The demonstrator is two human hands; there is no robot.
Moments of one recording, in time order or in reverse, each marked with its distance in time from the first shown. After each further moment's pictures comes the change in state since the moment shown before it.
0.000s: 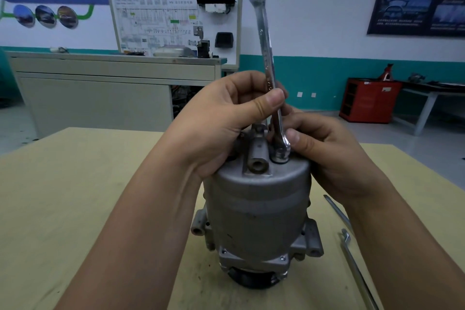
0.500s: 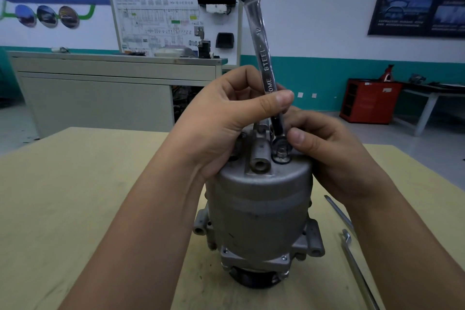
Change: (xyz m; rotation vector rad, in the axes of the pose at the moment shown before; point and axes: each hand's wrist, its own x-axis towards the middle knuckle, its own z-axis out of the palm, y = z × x) left_hand 0.000 -0.001 0.002 0.000 0.096 0.063; right_hand 0.000 -0.003 0.000 0.014 -0.017 -0.003
